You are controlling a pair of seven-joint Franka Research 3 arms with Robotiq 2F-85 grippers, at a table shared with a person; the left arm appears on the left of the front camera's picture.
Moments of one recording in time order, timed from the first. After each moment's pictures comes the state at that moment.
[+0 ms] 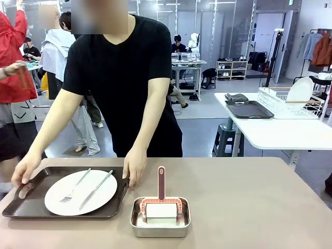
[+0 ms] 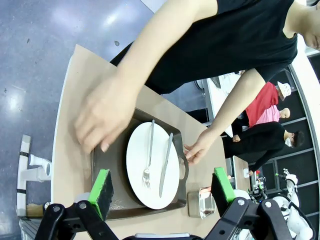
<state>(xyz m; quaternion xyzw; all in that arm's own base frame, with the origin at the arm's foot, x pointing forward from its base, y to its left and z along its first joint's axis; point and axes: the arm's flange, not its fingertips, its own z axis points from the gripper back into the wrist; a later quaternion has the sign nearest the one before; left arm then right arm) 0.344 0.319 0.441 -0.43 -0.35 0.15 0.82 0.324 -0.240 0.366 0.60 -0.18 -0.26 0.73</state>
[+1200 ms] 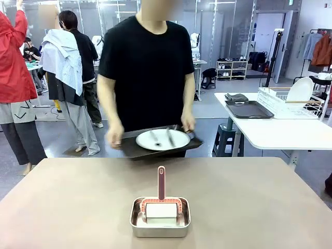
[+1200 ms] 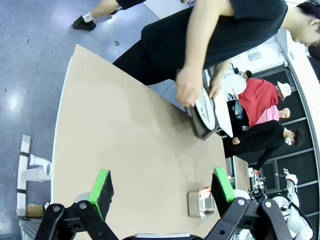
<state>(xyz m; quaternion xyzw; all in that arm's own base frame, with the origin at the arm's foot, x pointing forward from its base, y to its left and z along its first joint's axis) 0.344 0.319 0.441 -0.43 -0.35 0.15 0.82 0.324 -0.240 0.366 0.60 -0.18 -0.26 0.73</state>
